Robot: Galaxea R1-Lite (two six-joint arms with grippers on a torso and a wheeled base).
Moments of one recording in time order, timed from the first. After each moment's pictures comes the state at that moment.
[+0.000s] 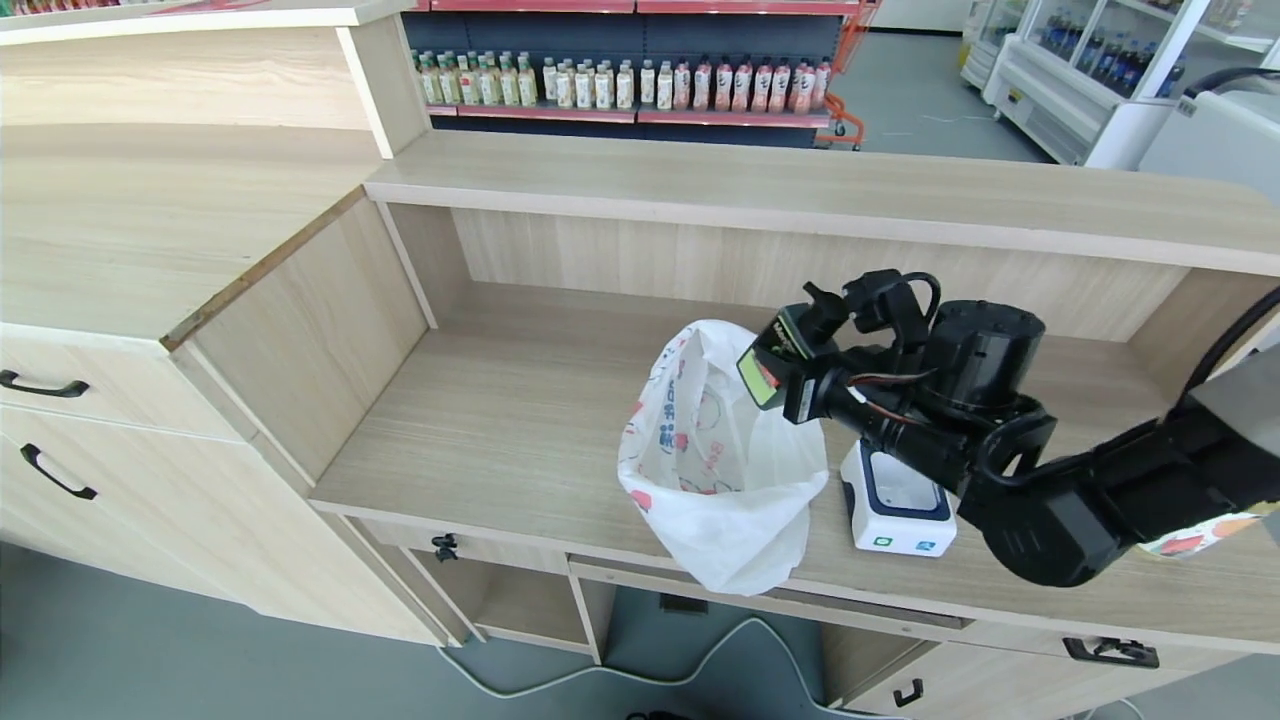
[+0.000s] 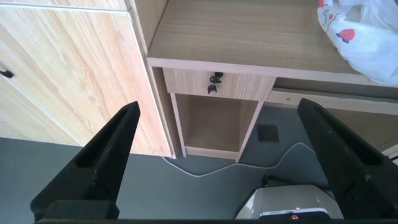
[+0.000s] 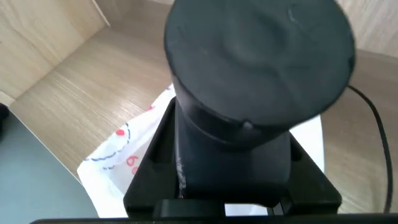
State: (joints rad) left arm -0.01 0.00 0.00 0.04 -0.05 0.03; right arm 0.46 1.99 -0.89 -1.14 0.05 0.00
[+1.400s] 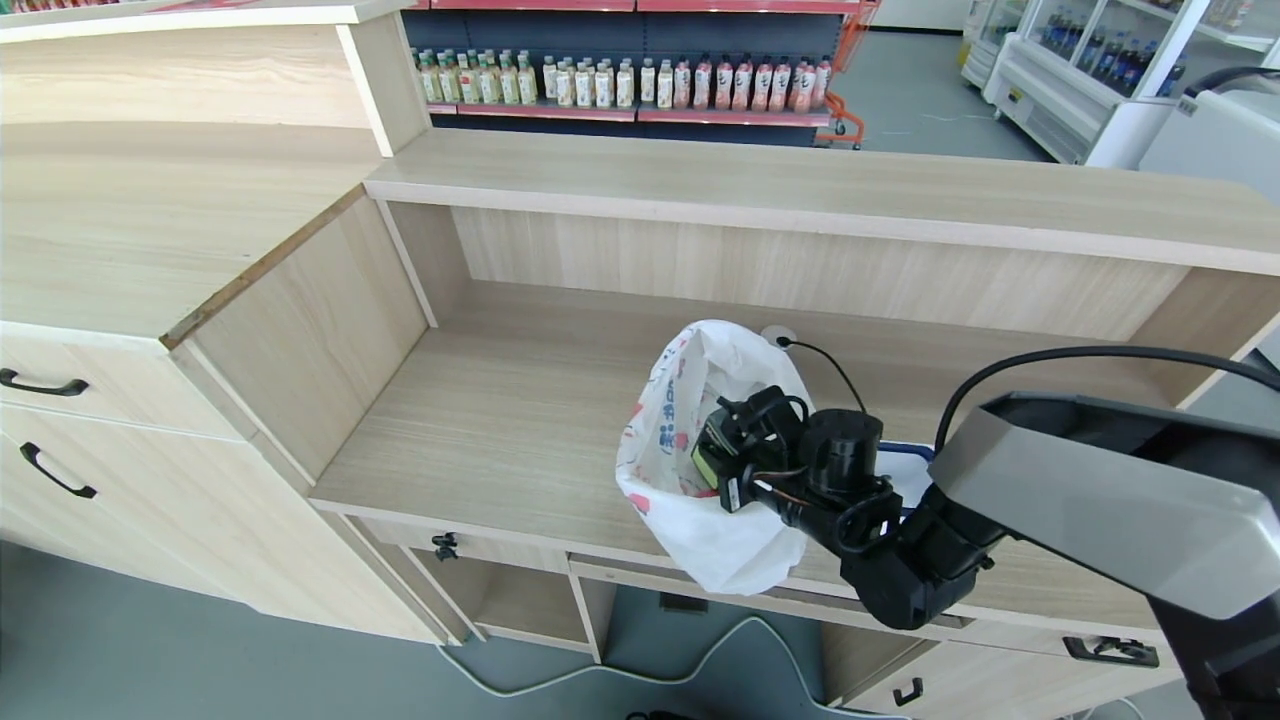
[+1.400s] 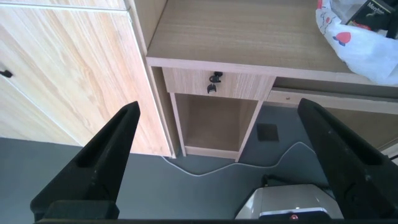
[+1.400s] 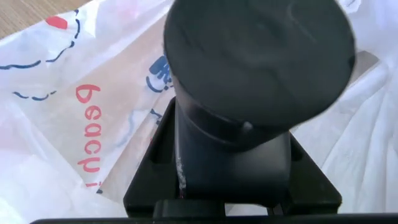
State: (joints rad) left arm -0.01 0.00 0.00 0.04 -0.05 0.03; right arm 0.50 2.39 -1.01 -1.26 0.05 -0.14
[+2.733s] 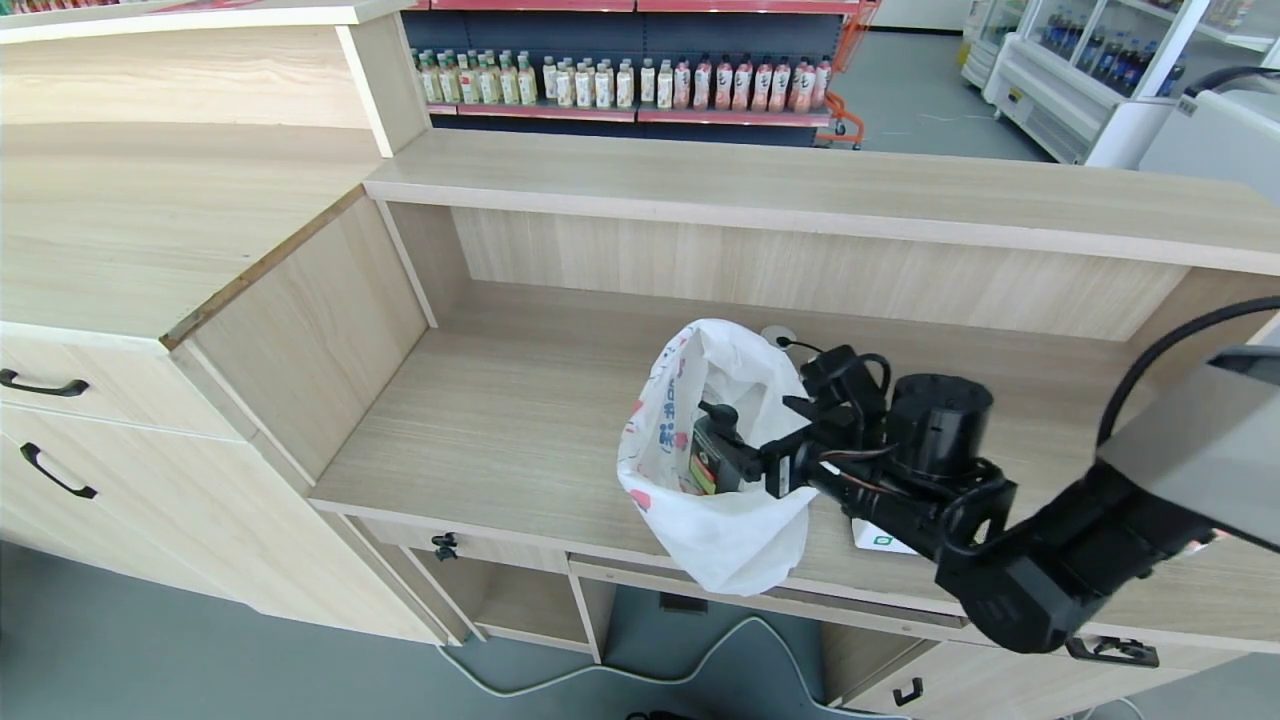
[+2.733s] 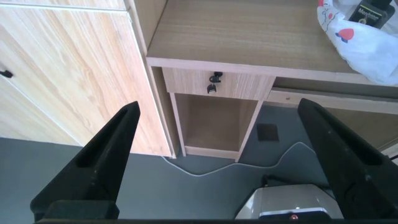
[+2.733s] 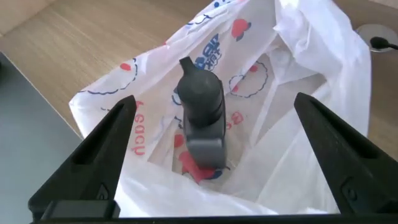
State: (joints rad) left arm -0.01 0.00 0.00 0.04 -0.05 0.03; right arm 0.50 2.05 -0.74 -1.24 0.06 -0.08
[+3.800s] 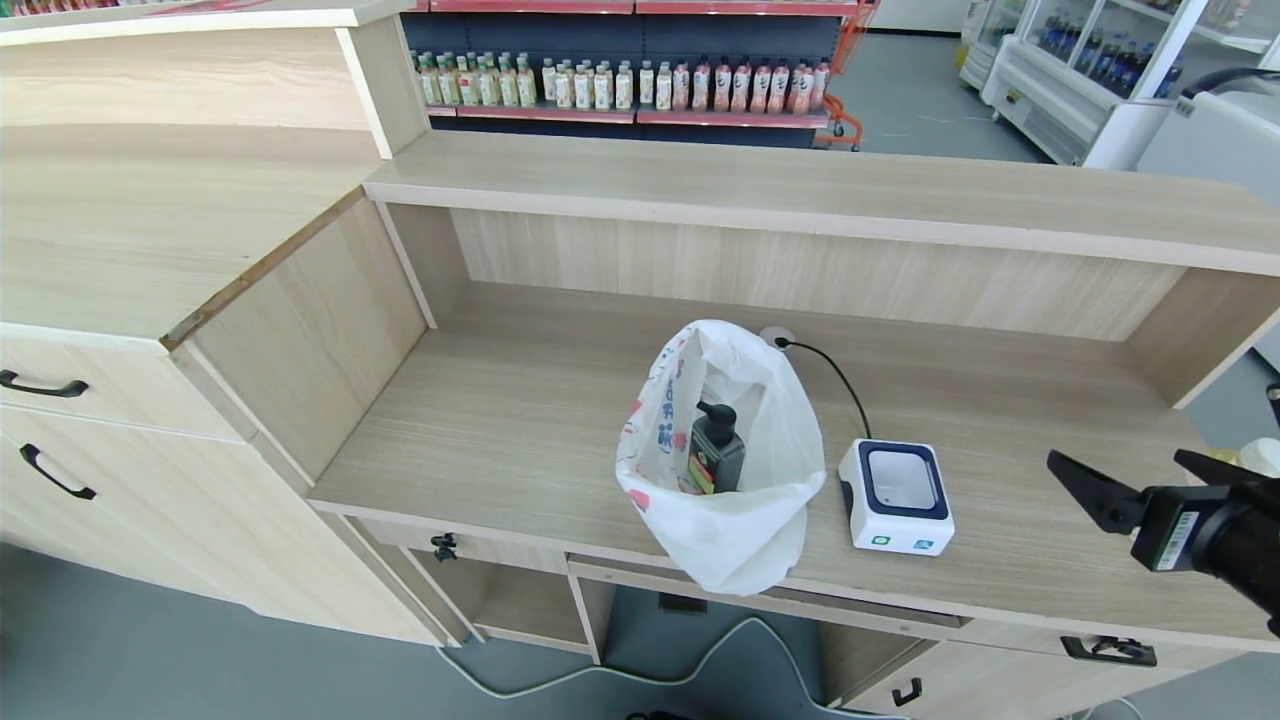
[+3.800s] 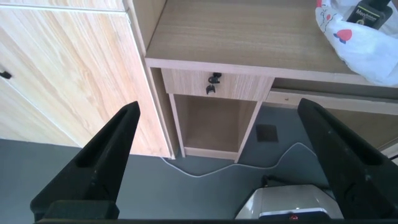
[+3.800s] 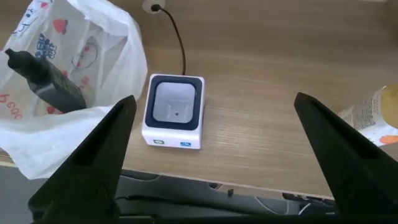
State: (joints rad) left arm -0.01 0.00 0.00 0.04 -0.05 0.03; right arm 0.15 1.22 -0.24 -0.86 -0.16 -0.02
